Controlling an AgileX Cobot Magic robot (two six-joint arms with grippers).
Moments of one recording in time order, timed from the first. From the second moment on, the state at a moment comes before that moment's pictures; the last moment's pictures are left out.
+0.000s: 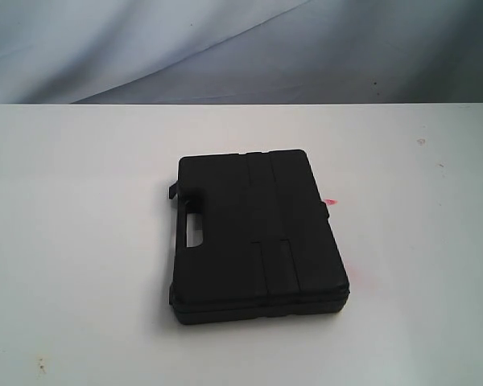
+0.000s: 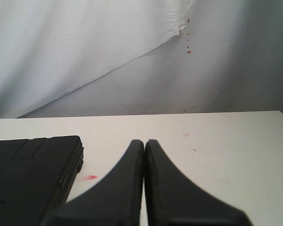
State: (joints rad) left arm 0.00 0.00 0.00 0.00 0.16 0.11; right arm 0.21 0.01 0.00 -0.08 0.12 0.15
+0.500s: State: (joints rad) left arm 0.00 0.00 0.00 -0.06 0.14 0.11; right arm 0.21 0.01 0.00 -0.08 0.12 0.15
